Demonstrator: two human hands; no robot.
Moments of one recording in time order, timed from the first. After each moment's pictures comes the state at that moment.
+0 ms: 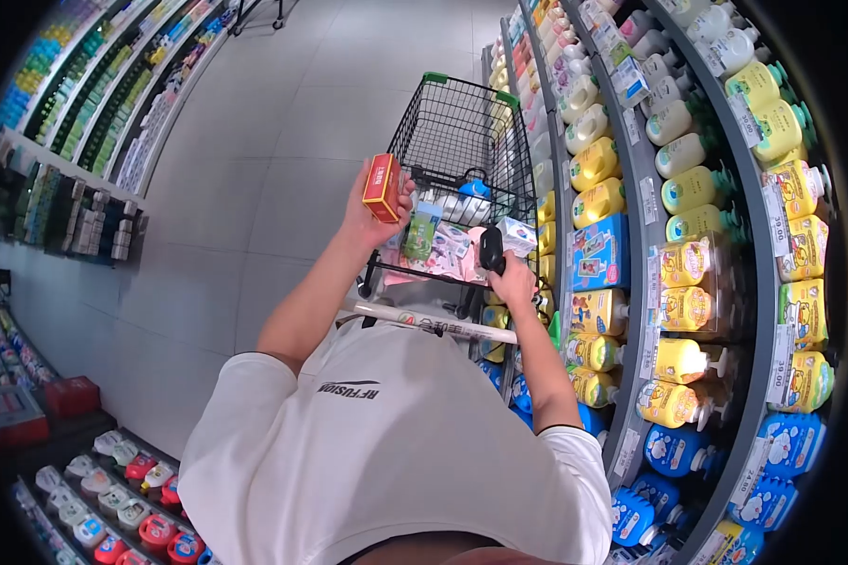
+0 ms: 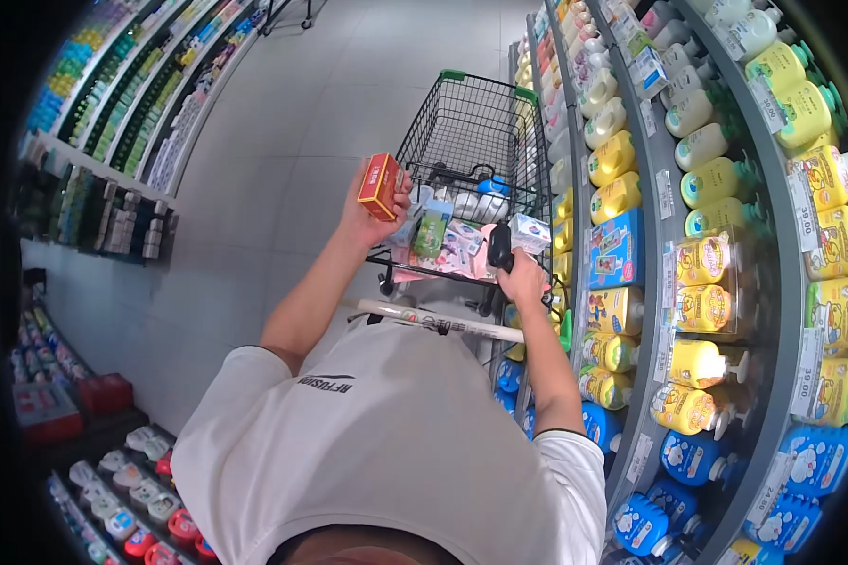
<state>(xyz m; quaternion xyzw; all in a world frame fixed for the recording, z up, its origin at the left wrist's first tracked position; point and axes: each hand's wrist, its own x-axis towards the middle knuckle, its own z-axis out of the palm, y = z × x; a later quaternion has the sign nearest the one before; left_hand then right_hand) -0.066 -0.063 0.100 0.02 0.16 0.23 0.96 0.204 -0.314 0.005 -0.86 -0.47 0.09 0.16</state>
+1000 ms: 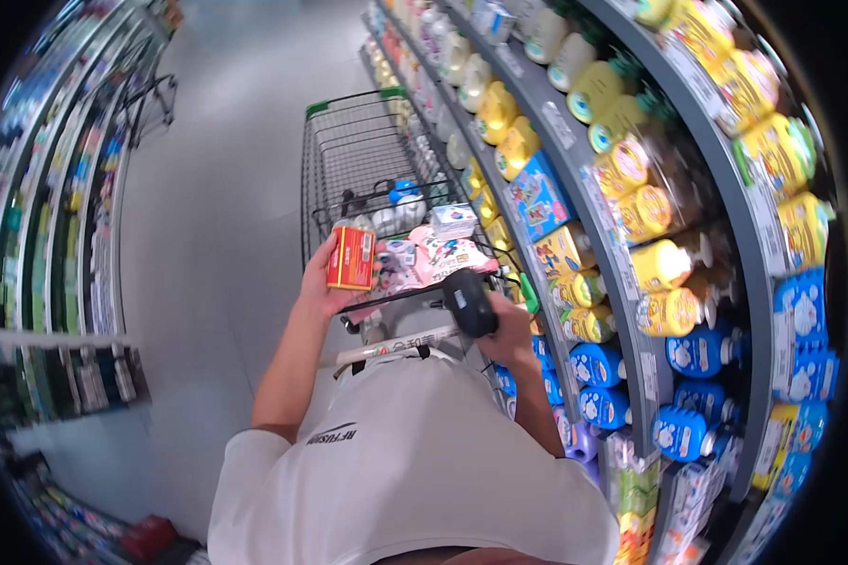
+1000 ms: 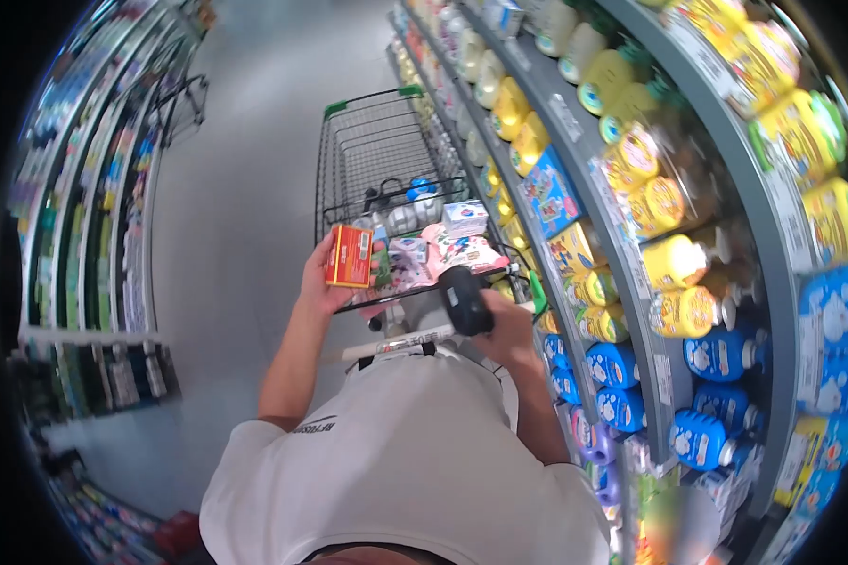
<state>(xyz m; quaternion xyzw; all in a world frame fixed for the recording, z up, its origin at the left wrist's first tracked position) -0.040 -0.095 0.119 0.18 0.17 0.06 0.97 0.109 -0.421 0.159 -0.81 -0.42 0.13 0.39</state>
